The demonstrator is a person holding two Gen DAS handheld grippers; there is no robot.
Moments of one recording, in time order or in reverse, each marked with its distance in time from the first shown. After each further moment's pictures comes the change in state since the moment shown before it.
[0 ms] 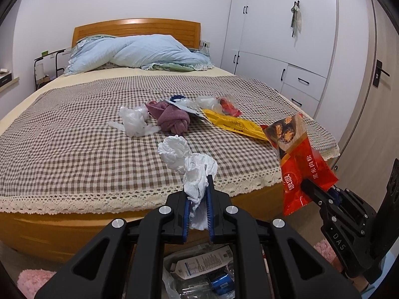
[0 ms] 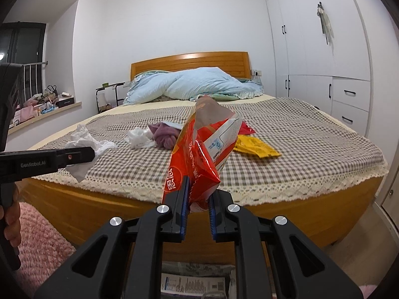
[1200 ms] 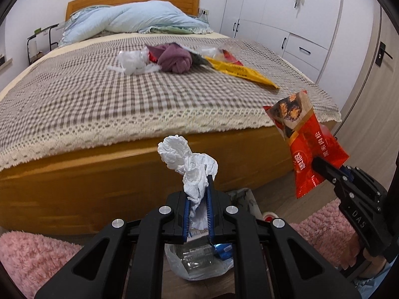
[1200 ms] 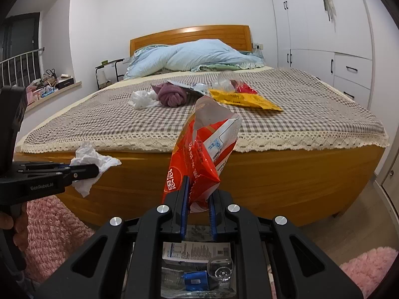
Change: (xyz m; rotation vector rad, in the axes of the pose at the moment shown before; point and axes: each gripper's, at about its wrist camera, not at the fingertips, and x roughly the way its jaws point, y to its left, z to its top) left arm 0.022 0.015 -0.073 -0.010 0.196 -0.018; right arm -0.011 0.009 -0.045 0.018 0.167 0.011
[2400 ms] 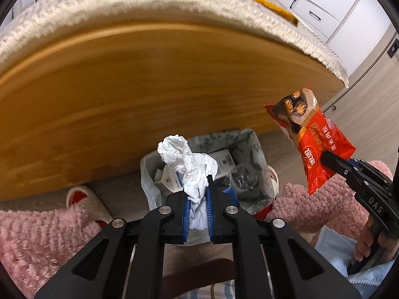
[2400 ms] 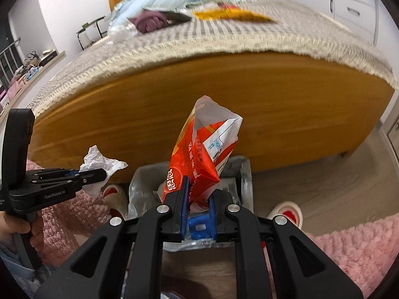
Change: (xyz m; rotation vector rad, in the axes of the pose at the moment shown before) left arm 0.095 0.016 -0.057 -0.068 0.319 -0.098; right arm 0.042 -0.020 -0.055 0.120 0.382 0.013
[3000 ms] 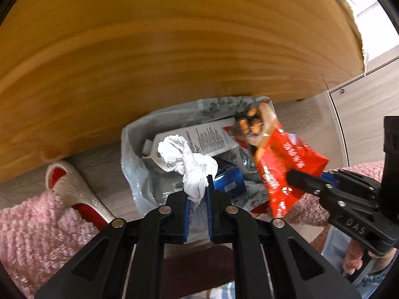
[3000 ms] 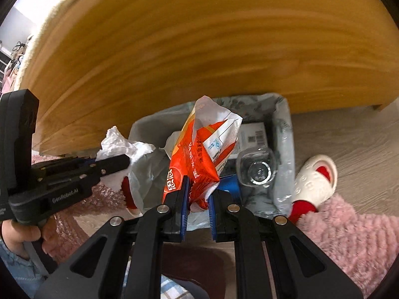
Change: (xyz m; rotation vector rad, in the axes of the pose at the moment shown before) left arm 0.085 0.017 0.003 -0.061 0.235 -0.045; right arm 0.102 0.004 -0.014 0.080 0.382 0.097
